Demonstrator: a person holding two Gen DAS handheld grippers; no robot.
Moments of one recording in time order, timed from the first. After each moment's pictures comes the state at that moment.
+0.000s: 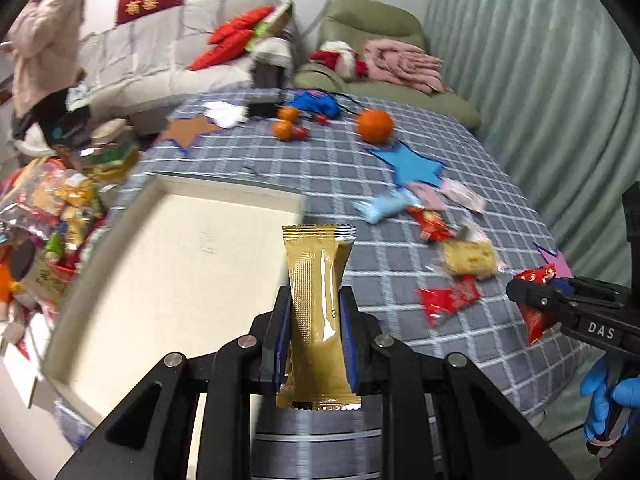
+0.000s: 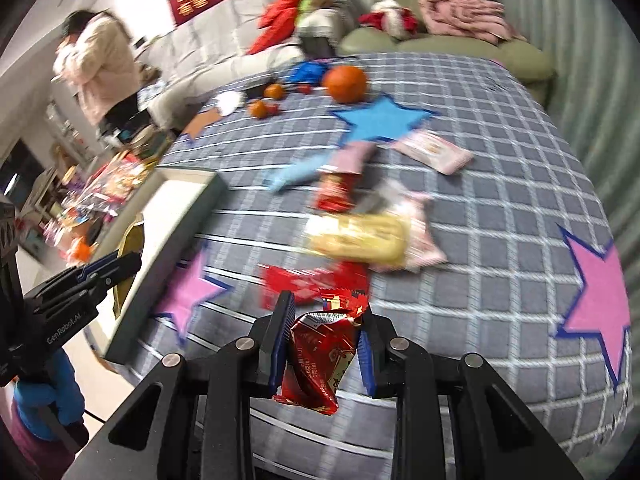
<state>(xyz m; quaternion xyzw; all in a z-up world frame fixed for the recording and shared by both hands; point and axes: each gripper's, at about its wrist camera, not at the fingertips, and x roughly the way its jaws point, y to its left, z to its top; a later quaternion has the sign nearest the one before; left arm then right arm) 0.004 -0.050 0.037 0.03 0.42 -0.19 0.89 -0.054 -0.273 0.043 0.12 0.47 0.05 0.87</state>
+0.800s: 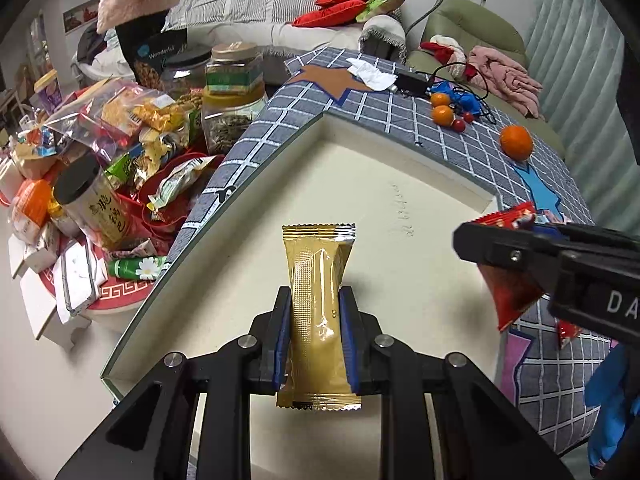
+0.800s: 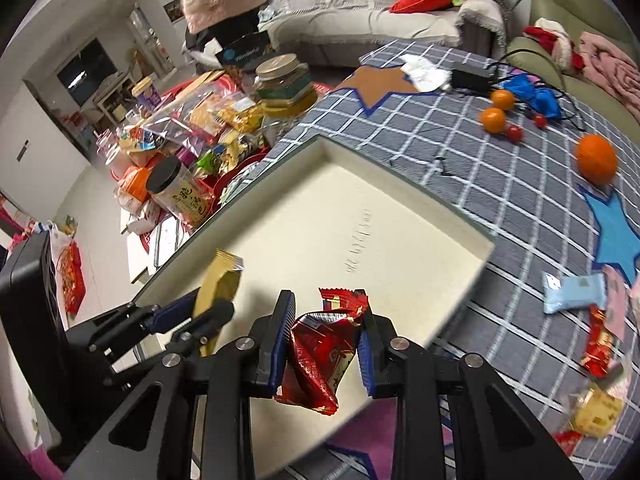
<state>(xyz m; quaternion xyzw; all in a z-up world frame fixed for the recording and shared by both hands) 0.059 0.077 -0.023 -0.04 0.48 -0.06 0.87 0.081 -0.053 0.026 0.02 0.52 0.20 0.83</state>
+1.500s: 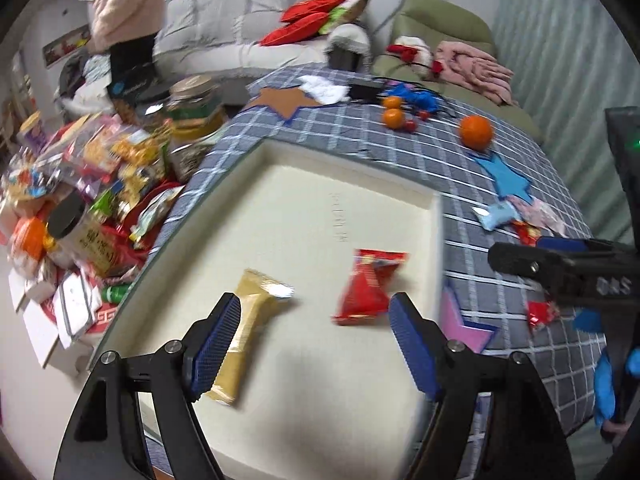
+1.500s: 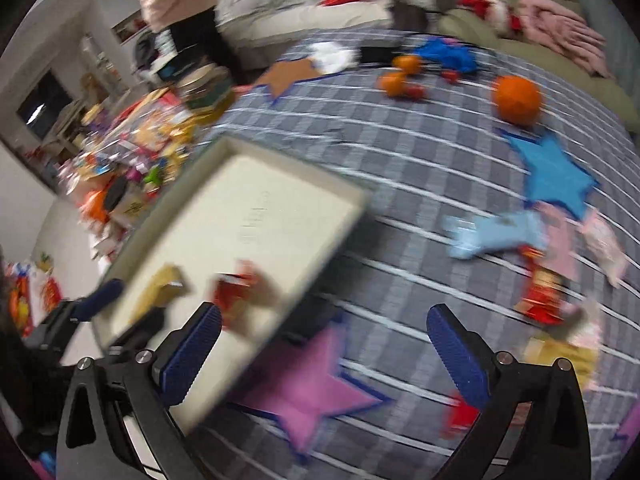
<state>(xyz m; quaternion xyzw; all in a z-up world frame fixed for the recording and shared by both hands) 0.039 0.023 0.008 0.01 0.45 -0.10 0.89 0.056 -0.167 0.020 0.06 0.53 0.08 0.84</state>
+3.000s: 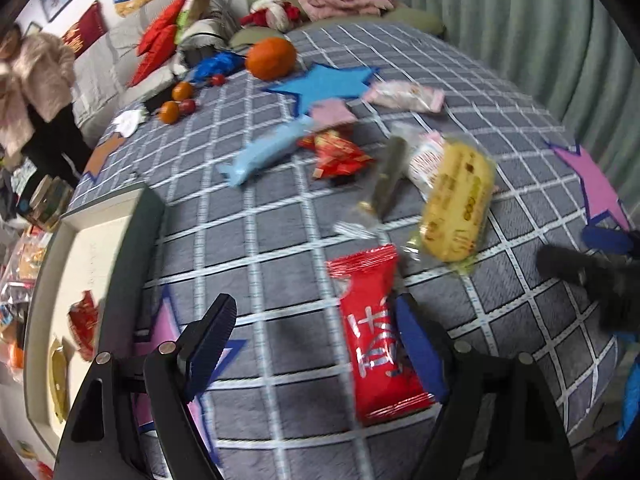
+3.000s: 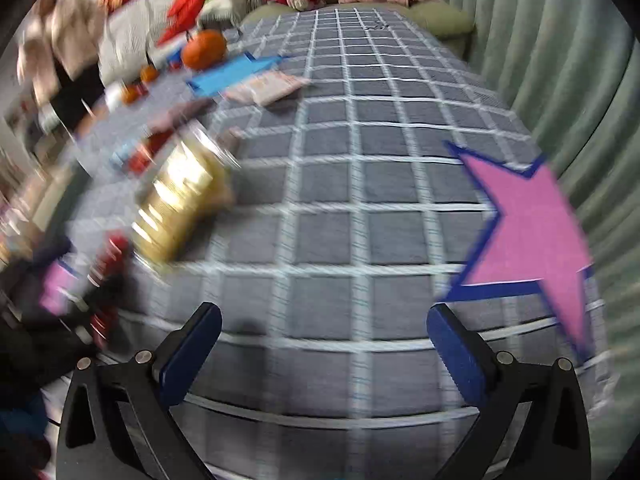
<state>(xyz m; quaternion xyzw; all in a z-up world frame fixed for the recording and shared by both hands) -0.008 -0.206 -0.033 0.19 0.46 -0.21 0.85 -0.080 -0.396 -0.028 0.20 0.50 -0.08 0.84</state>
